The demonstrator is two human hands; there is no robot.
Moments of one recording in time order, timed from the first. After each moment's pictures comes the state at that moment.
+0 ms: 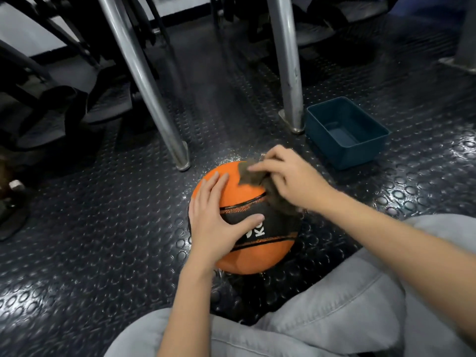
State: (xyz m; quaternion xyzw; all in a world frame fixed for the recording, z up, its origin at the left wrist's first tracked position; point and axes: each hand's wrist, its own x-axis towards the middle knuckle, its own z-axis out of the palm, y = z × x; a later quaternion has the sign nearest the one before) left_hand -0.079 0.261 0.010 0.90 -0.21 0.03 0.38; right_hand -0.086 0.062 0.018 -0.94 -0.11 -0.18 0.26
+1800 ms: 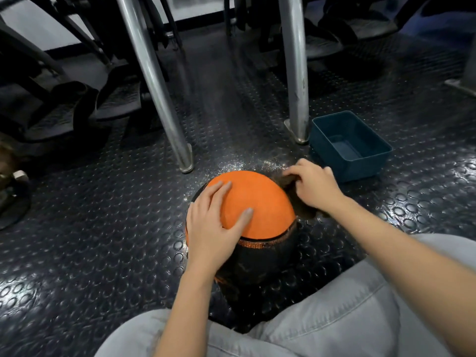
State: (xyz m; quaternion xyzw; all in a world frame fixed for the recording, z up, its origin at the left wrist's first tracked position) left_hand -0.082 0.262 0.004 0.90 -0.20 0.10 0.37; right_hand -0.072 0.035 0.007 -0.97 0.08 -0.08 0.20
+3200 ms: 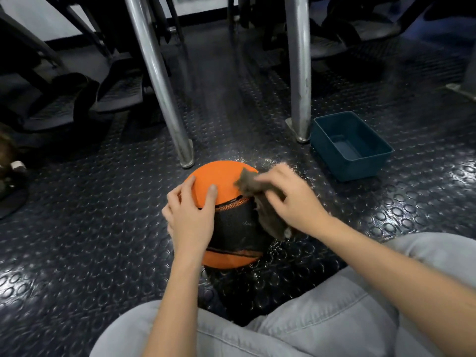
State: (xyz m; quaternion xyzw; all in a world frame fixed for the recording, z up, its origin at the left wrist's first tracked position) left_hand -0.072 0.273 0.021 0.90 0.04 0.03 0.43; right_hand -0.100 0.084 0.003 -0.89 -0.11 -0.25 0.37
